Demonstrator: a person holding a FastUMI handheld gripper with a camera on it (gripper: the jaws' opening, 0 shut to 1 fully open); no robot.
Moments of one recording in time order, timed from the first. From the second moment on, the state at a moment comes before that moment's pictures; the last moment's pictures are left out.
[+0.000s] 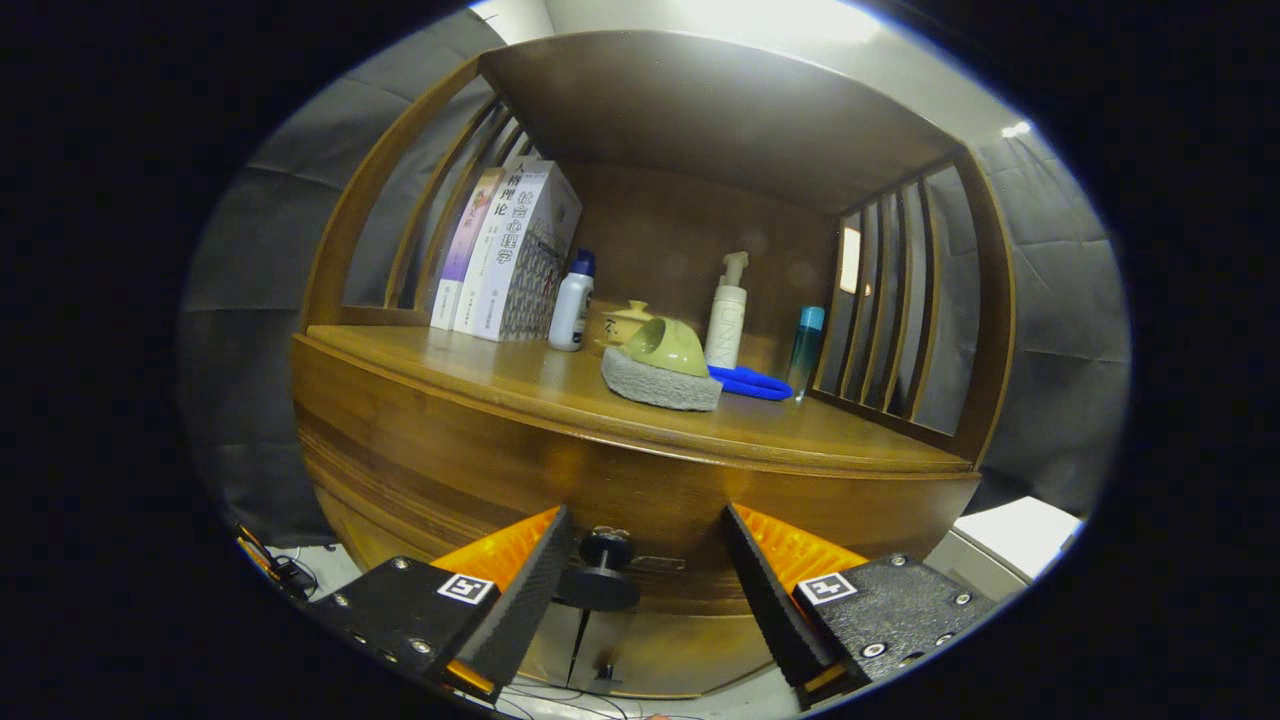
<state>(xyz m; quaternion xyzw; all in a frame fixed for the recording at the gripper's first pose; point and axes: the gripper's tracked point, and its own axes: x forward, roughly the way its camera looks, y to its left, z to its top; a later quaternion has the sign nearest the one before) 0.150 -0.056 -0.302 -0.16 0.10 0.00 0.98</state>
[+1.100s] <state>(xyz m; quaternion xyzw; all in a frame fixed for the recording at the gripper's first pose) 0.003 -0.089 0.003 -0.14 0.00 -0.05 0.99</state>
